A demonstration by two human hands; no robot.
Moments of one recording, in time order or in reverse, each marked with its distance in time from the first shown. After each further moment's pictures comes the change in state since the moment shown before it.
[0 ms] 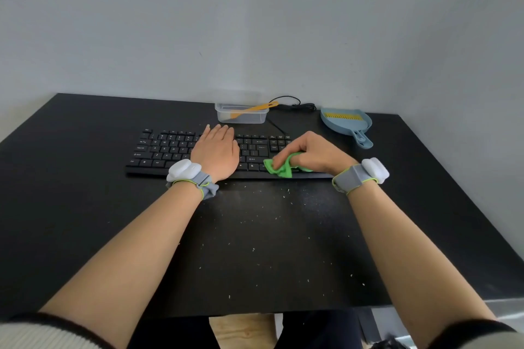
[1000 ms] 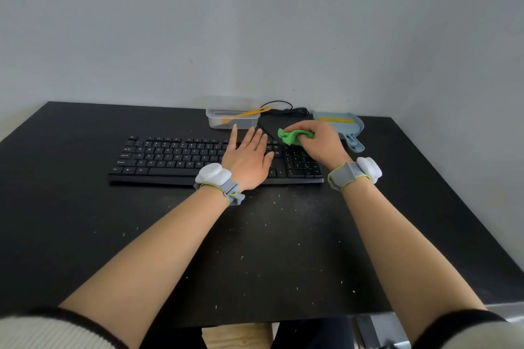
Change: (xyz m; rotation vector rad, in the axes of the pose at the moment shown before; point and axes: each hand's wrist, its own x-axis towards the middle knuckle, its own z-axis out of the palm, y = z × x) left_hand 0.002 0.077 -0.002 0.121 -0.068 0.161; right_hand 0.022 0.036 -0.015 0.002 0.477 0.006
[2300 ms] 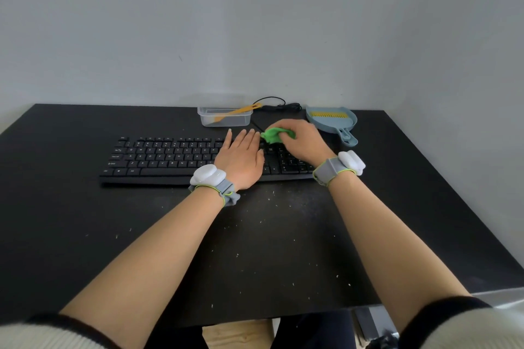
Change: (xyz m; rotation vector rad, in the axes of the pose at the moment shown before) left_hand 0.006 -0.002 0.014 -0.104 0.036 -0.012; right_hand 0.000 -0.007 0.014 -0.130 -0.122 -0.113
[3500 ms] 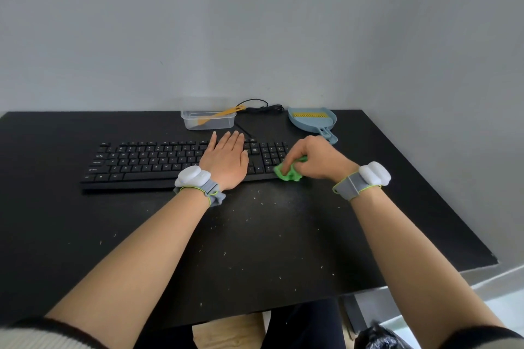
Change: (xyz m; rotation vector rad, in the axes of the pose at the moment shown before) left_hand 0.000 0.000 -0.003 0.009 -0.029 0.006; right_hand -0.063 0.005 -0.053 -0.167 -0.242 0.062
